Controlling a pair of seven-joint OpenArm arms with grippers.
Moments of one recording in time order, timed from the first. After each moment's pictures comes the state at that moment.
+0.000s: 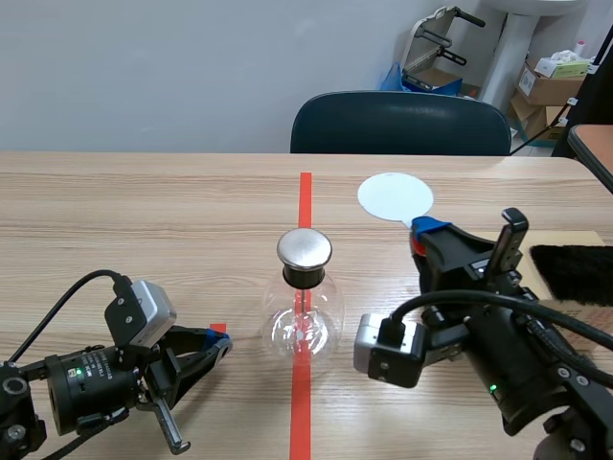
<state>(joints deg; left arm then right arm) -0.3 -28.5 33.5 56.9 -0.3 -27.2 -34.6 -25.8 11.0 -6.9 91.9 -88.4 -28.0 15.2</state>
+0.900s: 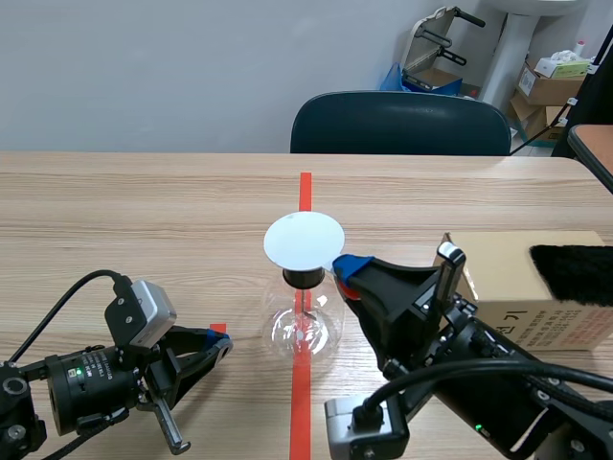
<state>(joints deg) -0.3 -28.5 33.5 56.9 -0.3 -27.2 -34.6 -25.8 11.0 -6.9 91.9 -88.6 -27.8 36.7</state>
